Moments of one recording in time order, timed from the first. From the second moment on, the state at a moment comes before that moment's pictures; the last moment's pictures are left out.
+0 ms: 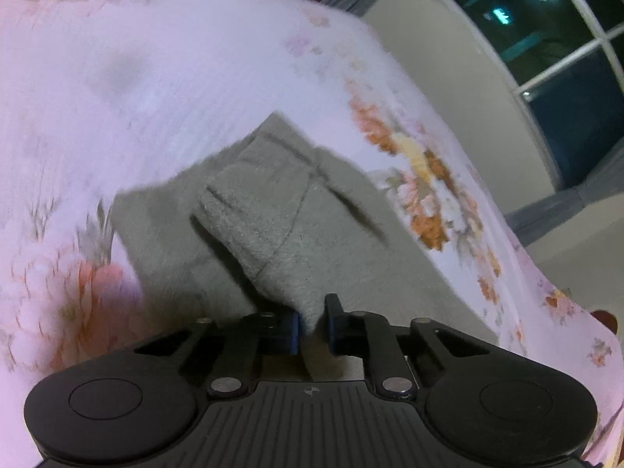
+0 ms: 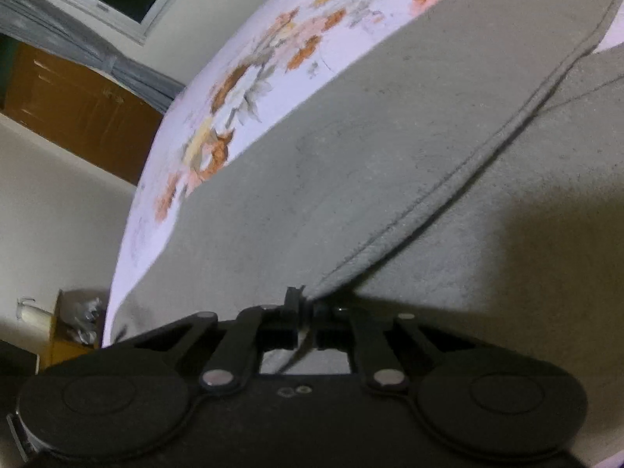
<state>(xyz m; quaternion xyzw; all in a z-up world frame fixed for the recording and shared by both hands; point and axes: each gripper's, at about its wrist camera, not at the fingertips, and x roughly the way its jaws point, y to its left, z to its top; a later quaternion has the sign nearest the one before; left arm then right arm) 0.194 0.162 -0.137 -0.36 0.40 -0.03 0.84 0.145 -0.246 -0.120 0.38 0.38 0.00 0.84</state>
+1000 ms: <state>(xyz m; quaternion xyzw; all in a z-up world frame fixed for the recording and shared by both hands) 0.139 0.188 -0.112 -0.22 0.40 -0.01 0.89 0.067 -0.199 -0.089 0.22 0.41 0.07 0.89</state>
